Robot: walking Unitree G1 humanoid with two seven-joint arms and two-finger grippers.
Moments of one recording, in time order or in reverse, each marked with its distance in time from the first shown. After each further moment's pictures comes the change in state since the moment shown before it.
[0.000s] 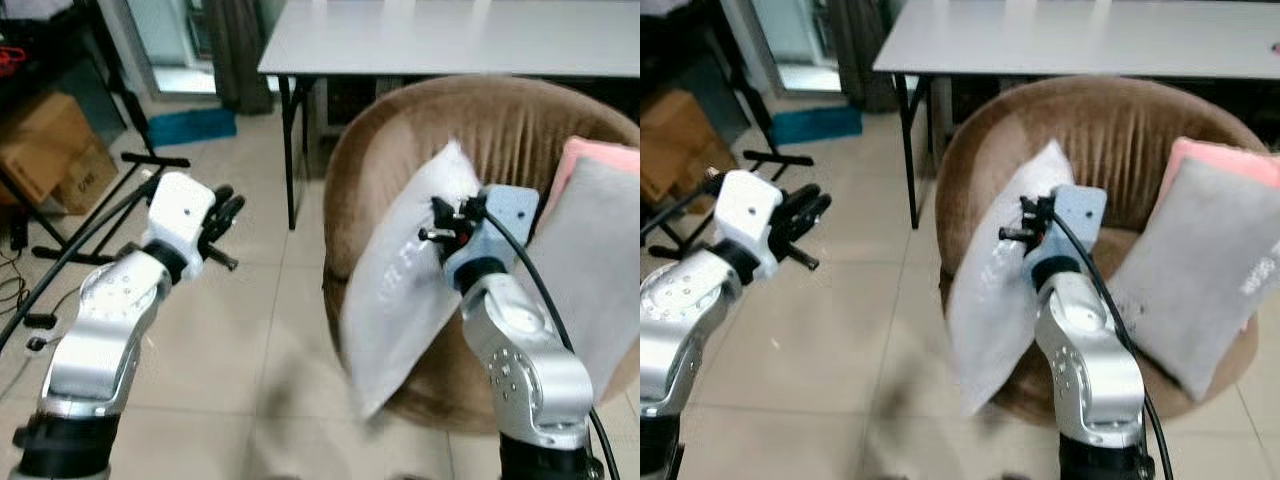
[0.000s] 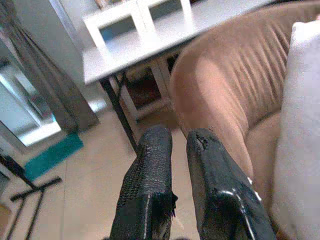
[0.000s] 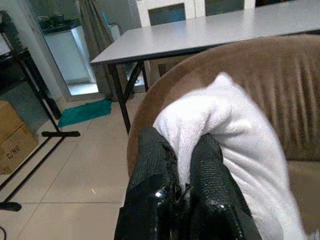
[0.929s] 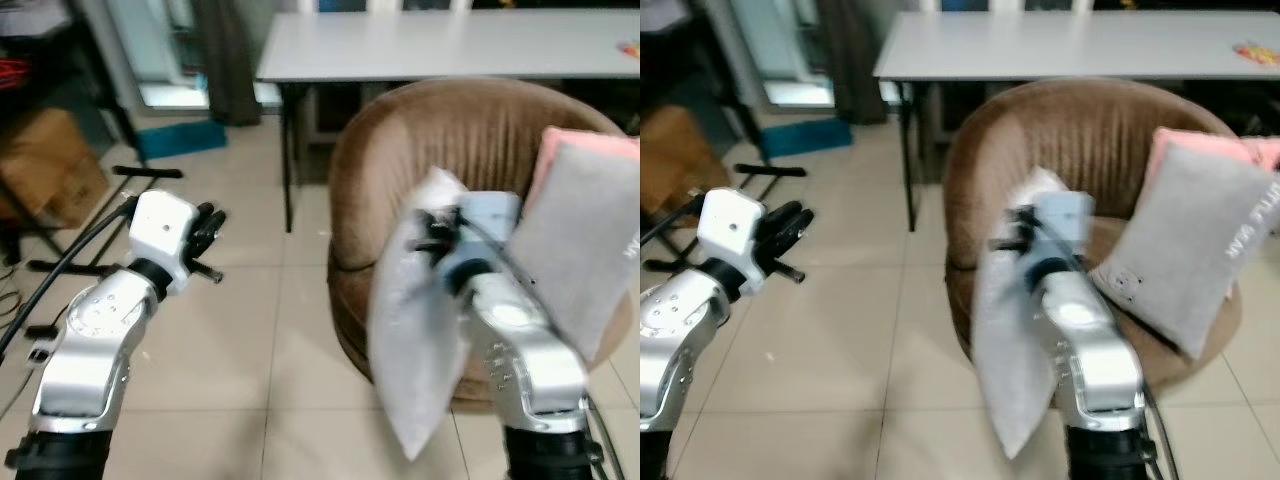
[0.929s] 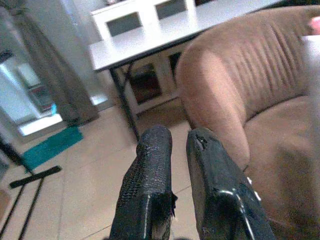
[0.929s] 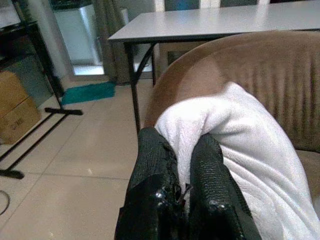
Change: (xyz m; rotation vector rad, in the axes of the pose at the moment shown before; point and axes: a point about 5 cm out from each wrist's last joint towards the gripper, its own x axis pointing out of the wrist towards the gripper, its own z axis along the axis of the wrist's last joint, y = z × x) left arm -0.010 0.007 -0.015 -0.043 0.026 0.048; right arm 0.010 0.004 -0.013 -0.090 0.079 0.089
